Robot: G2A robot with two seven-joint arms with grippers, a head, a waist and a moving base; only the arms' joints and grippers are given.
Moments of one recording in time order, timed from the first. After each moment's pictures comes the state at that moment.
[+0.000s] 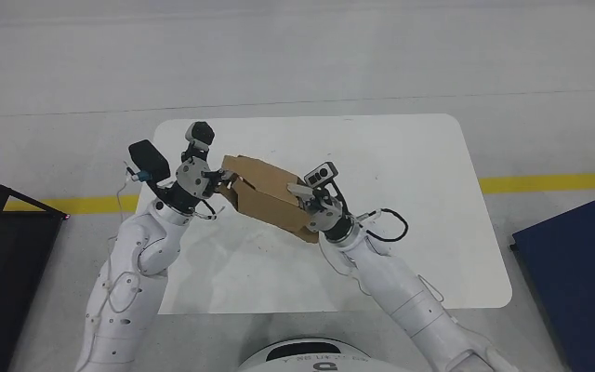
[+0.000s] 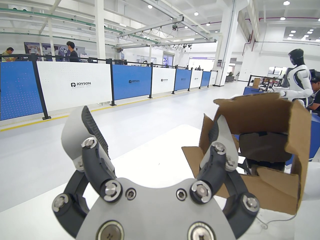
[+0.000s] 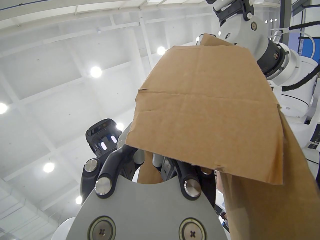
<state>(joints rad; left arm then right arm) 1.51 -1.17 -1.45 -1.78 1.06 -0.60 0.27 -1.32 -1.42 0.99 -1.36 1.17 -0.27 1.15</state>
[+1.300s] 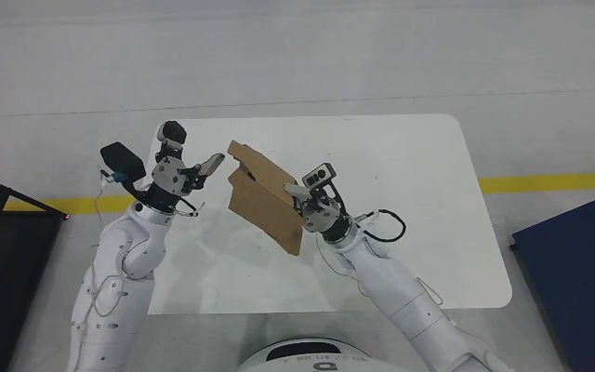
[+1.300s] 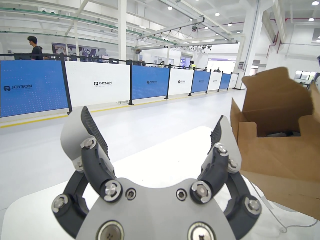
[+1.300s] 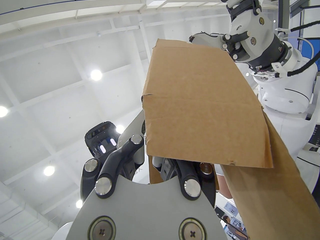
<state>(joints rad) 1.55 -1.17 -1.52 -1.78 1.05 -0.55 0.28 -1.35 -1.42 1.00 -1.39 1.14 -0.25 1.11</state>
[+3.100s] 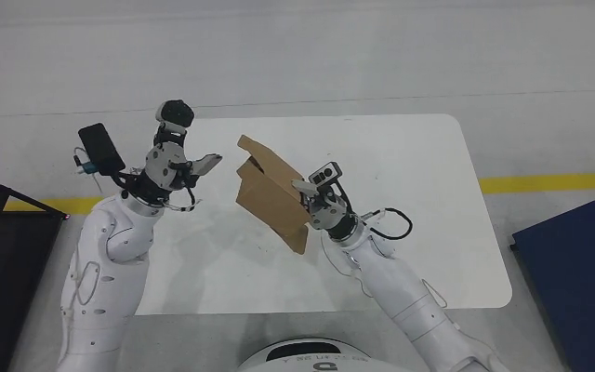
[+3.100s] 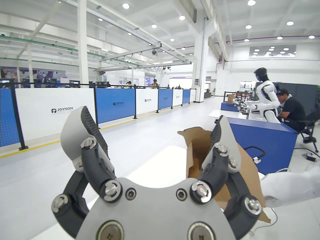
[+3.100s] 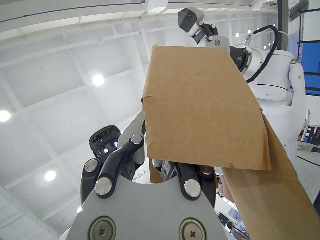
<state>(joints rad) 1.44 -1.15 -1.53 -1.81 0.92 -0.82 0.25 -1.36 -1.42 1.05 -1.39 1.14 -0.21 1.11</state>
